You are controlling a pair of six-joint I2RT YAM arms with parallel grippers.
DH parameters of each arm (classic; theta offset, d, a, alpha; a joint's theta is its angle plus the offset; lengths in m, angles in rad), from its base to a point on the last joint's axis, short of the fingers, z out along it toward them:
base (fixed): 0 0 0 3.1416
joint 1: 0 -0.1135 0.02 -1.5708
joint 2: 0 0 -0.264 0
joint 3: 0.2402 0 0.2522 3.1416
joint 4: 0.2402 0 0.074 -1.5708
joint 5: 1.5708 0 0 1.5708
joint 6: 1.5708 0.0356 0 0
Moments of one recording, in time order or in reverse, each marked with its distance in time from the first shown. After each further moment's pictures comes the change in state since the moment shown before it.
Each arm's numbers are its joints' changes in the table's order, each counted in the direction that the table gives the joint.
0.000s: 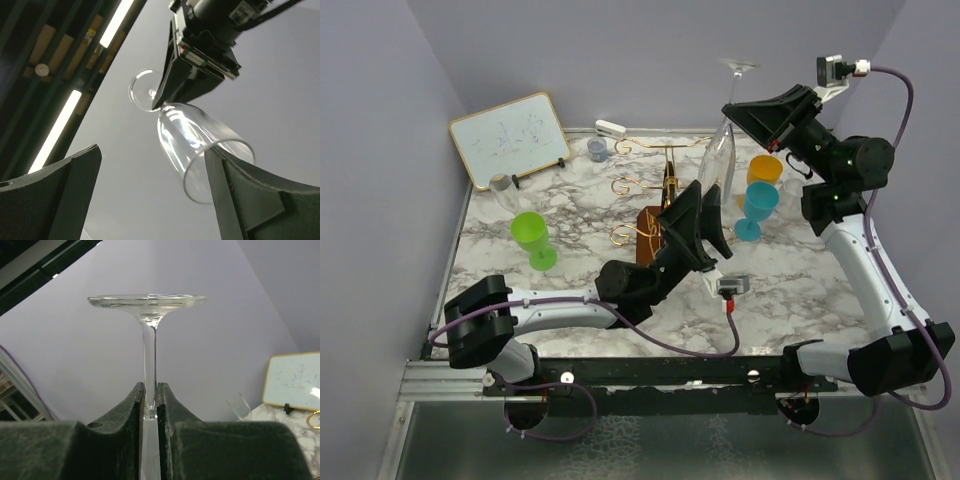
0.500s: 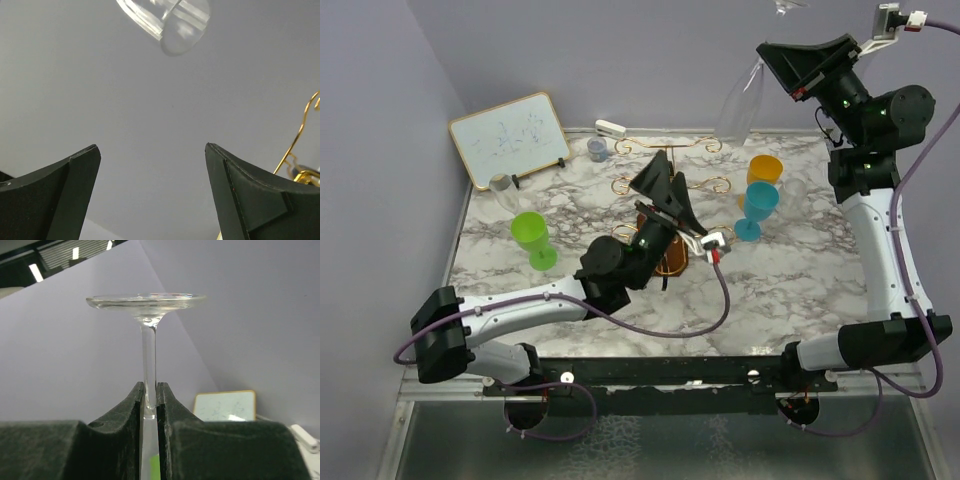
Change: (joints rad) left arm -0.057 0.184 -0.019 0.398 -0.262 -0.216; right arm 0.112 -0.135 0.373 0.297 0.120 -0.254
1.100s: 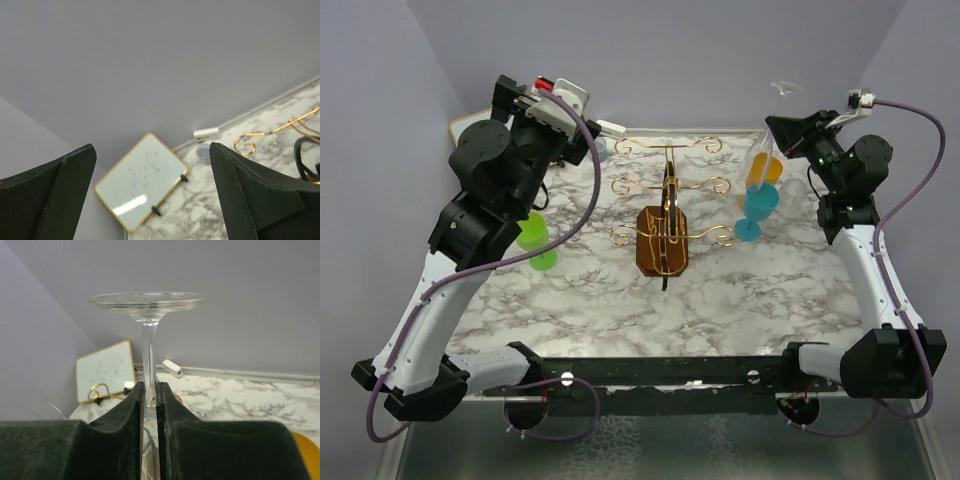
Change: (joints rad) left arm -0.524 0.155 0.778 1.347 0.075 -1.106; right arm 0.129 0.161 -0.477 0.100 0.182 -0.449
